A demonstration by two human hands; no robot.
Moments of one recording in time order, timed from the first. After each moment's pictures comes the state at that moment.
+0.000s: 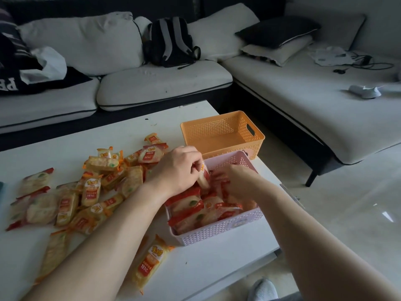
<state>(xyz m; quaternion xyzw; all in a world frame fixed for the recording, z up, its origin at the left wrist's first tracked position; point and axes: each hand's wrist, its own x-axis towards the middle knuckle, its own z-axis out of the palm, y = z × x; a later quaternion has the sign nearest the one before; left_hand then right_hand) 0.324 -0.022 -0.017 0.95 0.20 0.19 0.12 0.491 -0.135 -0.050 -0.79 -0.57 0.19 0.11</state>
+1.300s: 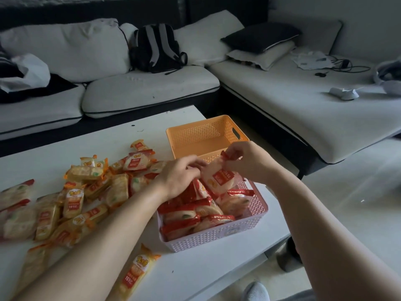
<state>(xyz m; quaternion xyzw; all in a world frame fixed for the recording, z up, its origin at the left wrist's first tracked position) 0.352 -0.039 -0.014 0.86 0.29 0.08 0.42 0.525 -0.165 0.010 -0.80 -0.47 0.19 0.31</state>
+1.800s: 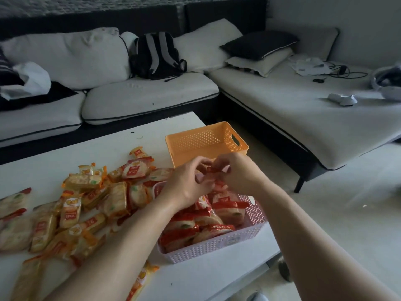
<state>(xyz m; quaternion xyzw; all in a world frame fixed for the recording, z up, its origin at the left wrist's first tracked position) 0.368 -0.054 -0.017 0.88 0.28 0.16 0.34 0.510 -0.151 0.001 -0.80 -0.50 0.18 0.27</state>
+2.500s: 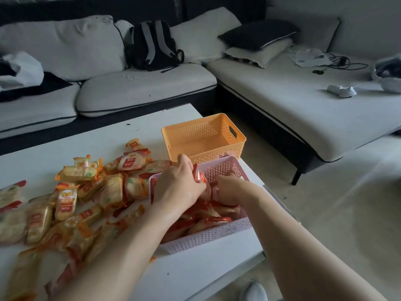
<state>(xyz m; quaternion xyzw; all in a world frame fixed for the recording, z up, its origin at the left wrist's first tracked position) 0.365 -0.079 -0.021 0.88 0.44 0.12 0.16 0.497 -0.147 -0.043 -0.83 -0.48 0.28 -0.02</state>
